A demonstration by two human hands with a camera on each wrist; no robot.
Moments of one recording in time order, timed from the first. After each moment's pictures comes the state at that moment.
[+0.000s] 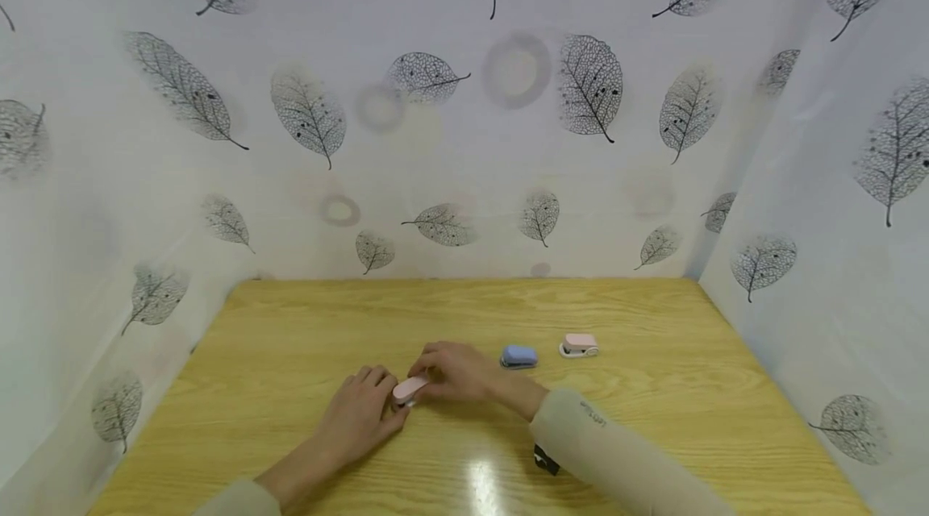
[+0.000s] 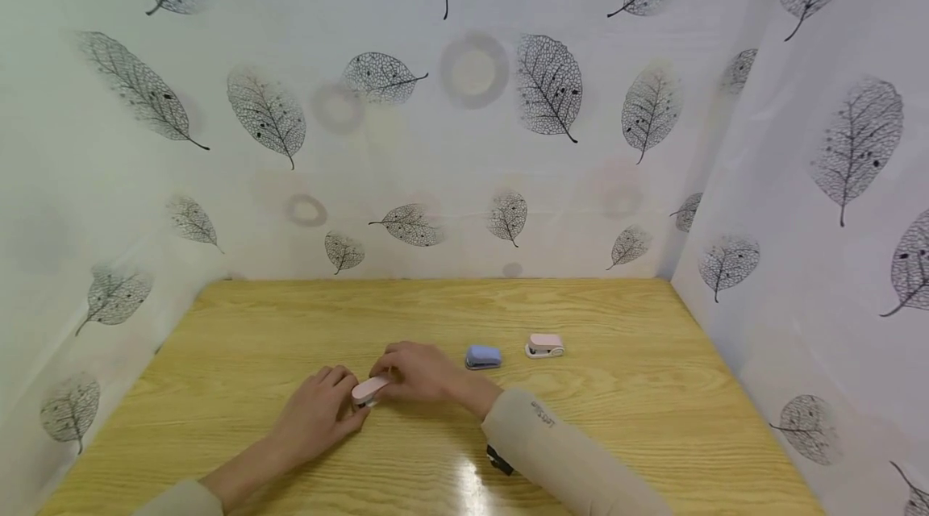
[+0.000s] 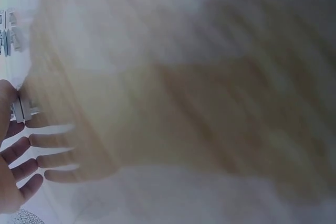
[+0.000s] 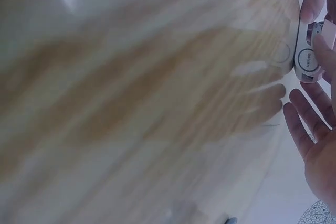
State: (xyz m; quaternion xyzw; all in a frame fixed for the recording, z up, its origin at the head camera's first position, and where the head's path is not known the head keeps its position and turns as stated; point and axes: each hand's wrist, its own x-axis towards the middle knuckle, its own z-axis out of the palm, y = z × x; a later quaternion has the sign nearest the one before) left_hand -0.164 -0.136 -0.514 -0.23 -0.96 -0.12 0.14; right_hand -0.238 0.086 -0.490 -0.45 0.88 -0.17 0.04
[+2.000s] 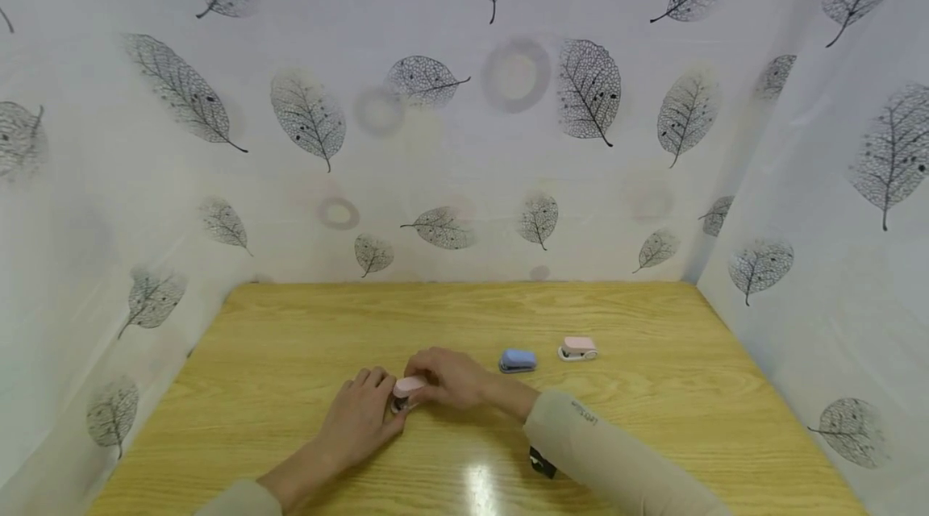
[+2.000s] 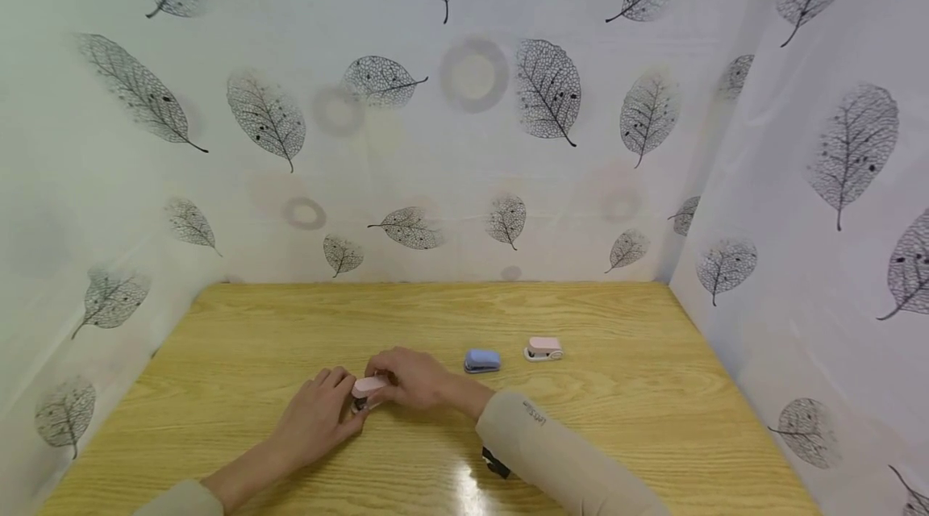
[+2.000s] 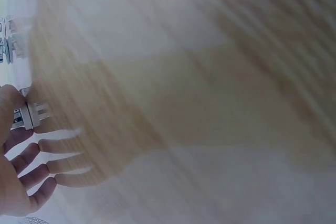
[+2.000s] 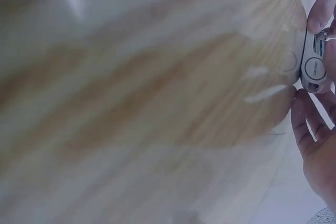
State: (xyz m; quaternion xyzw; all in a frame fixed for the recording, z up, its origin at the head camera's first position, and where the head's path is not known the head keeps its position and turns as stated) left_hand -0.162 -0.132 -0.511 -0.21 -0.97 -0.09 0.12; right_hand -0.238 0.078 -0.495 -0.44 0.87 -0.21 0.07
